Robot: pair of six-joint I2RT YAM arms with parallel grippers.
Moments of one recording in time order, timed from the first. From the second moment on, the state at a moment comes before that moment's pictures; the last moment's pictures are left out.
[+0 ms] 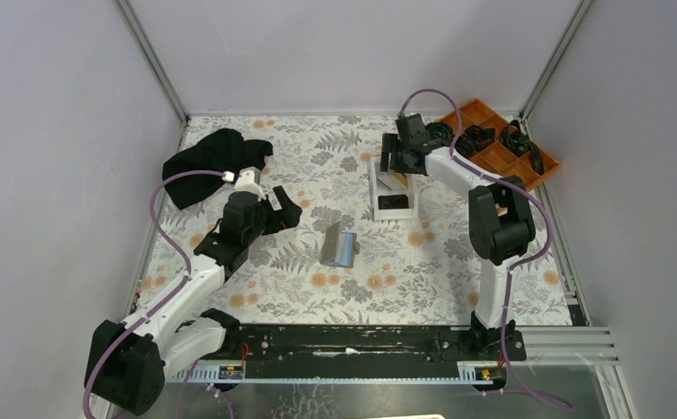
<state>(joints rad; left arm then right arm) -0.38 0.99 0.56 -0.06 -0.04 -0.55 0.37 2.00 1.52 -0.36 0.09 0.36</state>
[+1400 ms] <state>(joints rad) -0.38 1.02 0.56 -0.03 0.00 -0.54 0.35 2.00 1.56 -0.39 -0.06 0.46</state>
